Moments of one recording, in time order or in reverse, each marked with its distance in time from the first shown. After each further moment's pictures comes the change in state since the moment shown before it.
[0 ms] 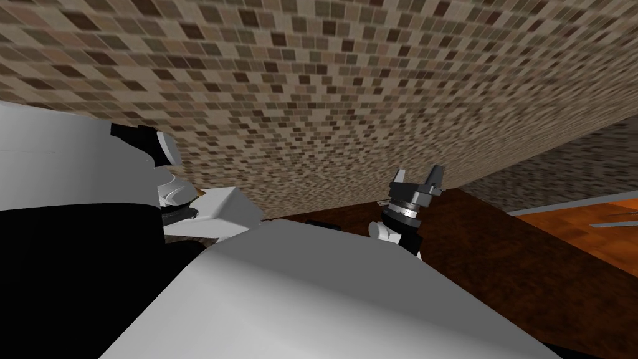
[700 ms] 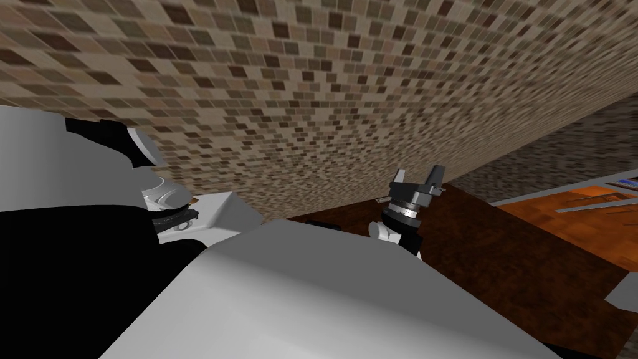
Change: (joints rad) left arm -0.032 -0.083 0.018 -0.011 -0.013 0.033 0.059; right arm 0.000 0.000 0.000 0.000 0.000 0.000 0.000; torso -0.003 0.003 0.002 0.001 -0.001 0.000
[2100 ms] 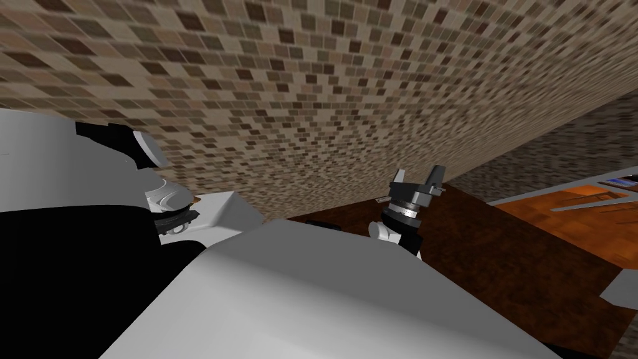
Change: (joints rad) left arm 0.036 0.000 0.022 0.003 0.003 0.020 0.017; right arm 0.000 0.000 0.000 0.000 0.000 0.000 0.000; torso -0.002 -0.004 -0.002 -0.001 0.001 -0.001
